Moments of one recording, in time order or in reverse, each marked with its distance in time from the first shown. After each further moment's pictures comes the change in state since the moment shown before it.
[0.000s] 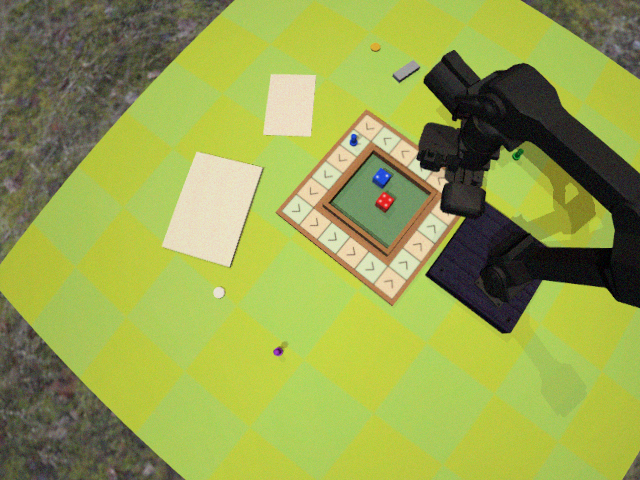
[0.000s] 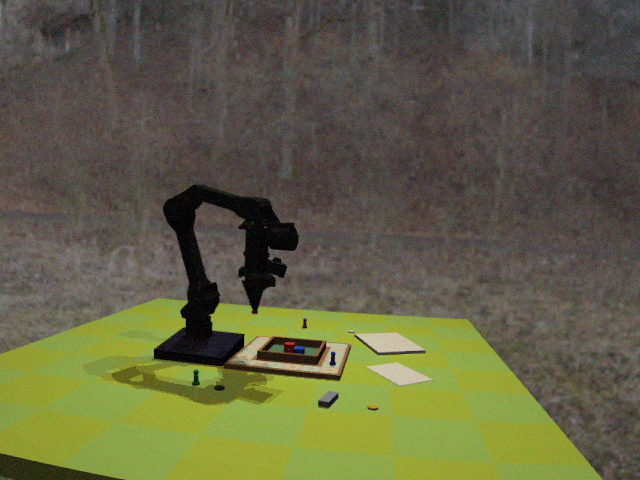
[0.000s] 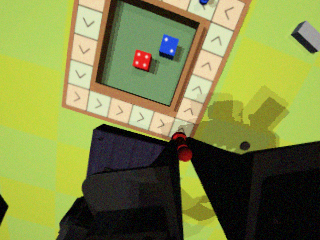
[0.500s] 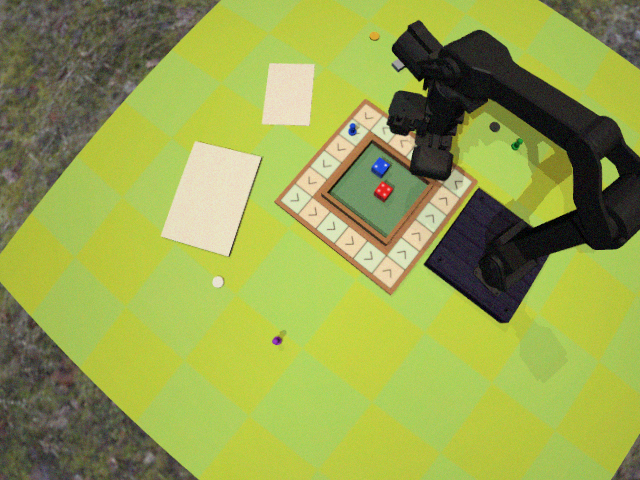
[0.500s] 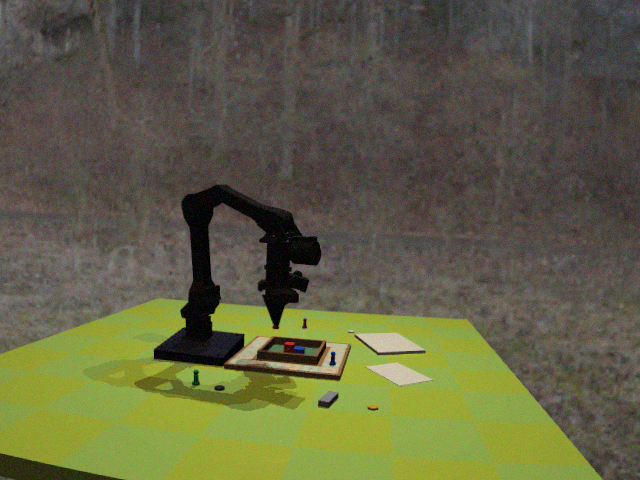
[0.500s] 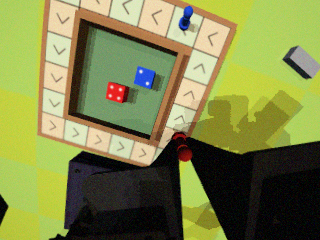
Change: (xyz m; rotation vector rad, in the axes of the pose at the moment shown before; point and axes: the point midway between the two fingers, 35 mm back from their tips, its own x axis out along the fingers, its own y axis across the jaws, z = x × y) arm 0.029 -0.044 0.045 0.000 -0.002 -0.003
